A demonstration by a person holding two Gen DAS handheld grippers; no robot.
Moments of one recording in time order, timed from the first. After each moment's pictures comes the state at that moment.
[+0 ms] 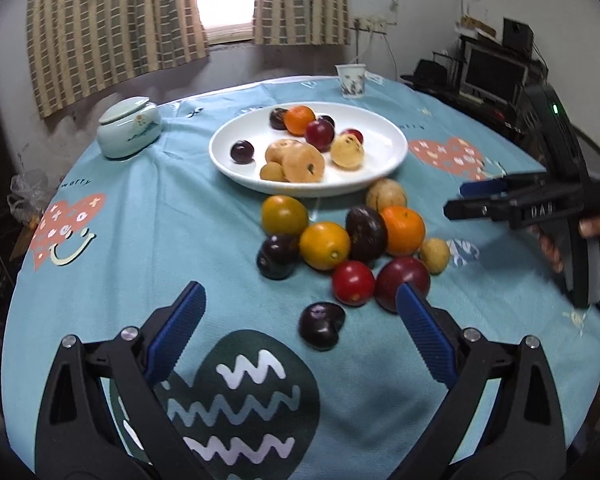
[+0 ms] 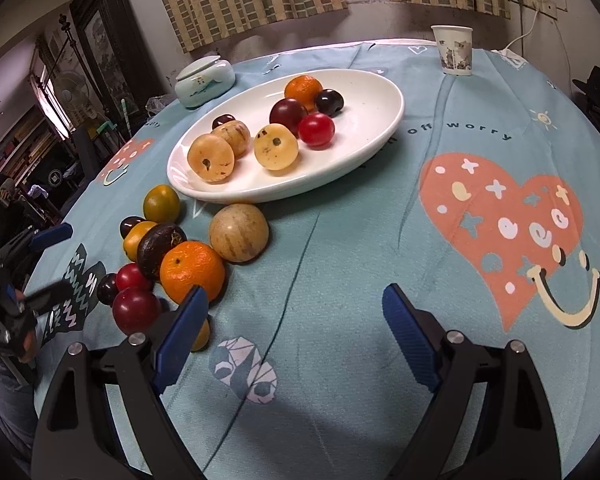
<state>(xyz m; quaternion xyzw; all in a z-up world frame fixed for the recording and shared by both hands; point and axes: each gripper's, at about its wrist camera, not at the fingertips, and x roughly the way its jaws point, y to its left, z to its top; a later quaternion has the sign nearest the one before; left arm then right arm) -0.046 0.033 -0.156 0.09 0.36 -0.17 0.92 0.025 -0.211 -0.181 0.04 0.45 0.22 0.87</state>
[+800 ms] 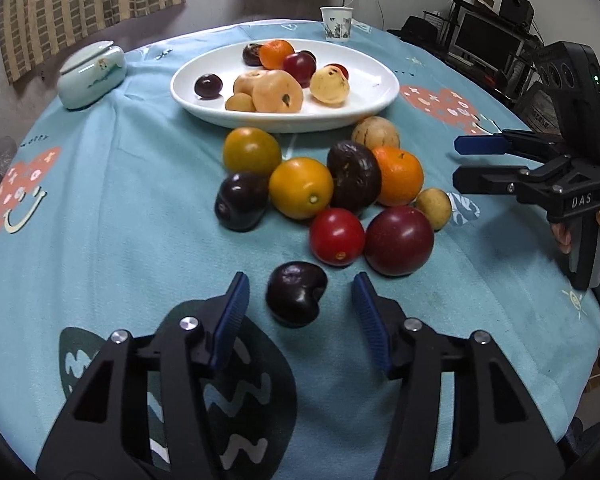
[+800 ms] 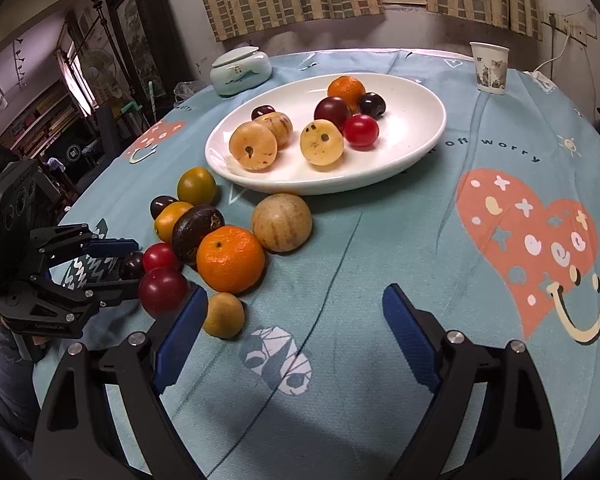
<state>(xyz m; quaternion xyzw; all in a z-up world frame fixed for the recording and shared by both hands) -0.027 0.028 -0.189 0.06 0.45 -0.20 0.87 0.010 -0.188 -0.176 0.00 0.44 0.28 0.86</state>
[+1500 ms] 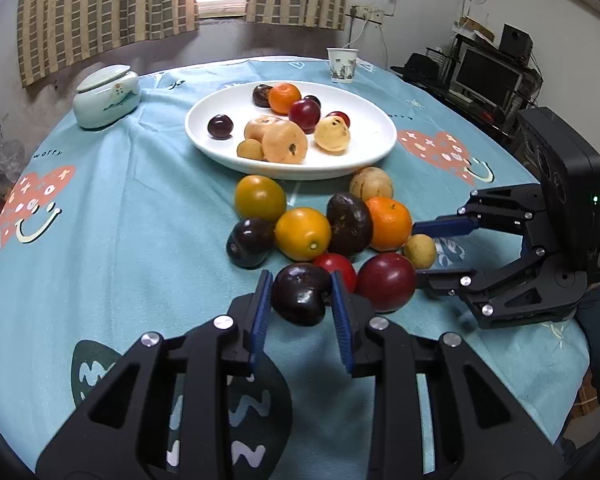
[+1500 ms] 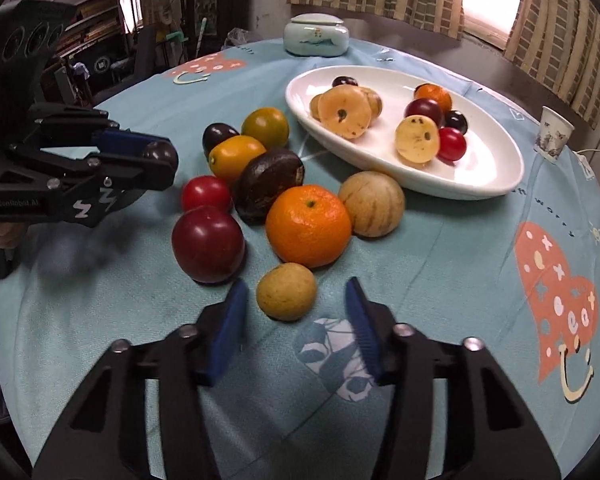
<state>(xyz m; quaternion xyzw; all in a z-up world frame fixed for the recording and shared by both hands) -0.030 0.035 -0.166 0.03 0.39 -0.20 0.90 -0.013 -0.131 -0.189 -0.16 0.41 0.33 0.83</state>
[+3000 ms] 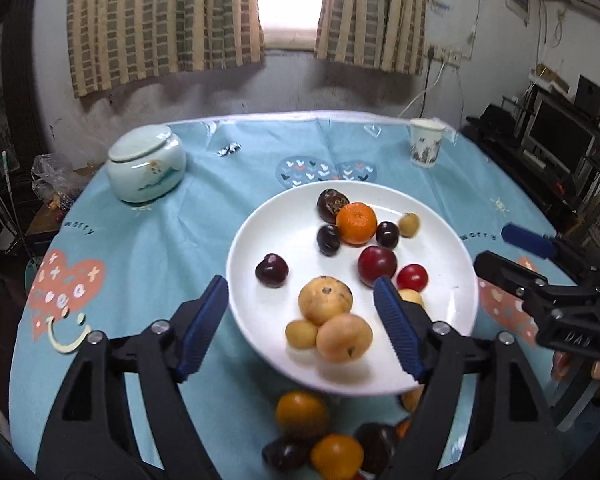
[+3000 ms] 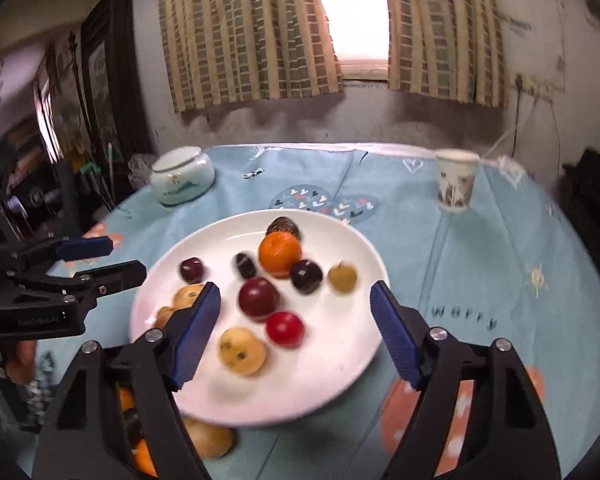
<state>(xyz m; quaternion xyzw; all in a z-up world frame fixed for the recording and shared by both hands) 0.090 0.011 -0.095 0.01 0.35 -0.07 0.93 0.105 -0.201 -0.116 0.05 0.33 0.21 0.92</state>
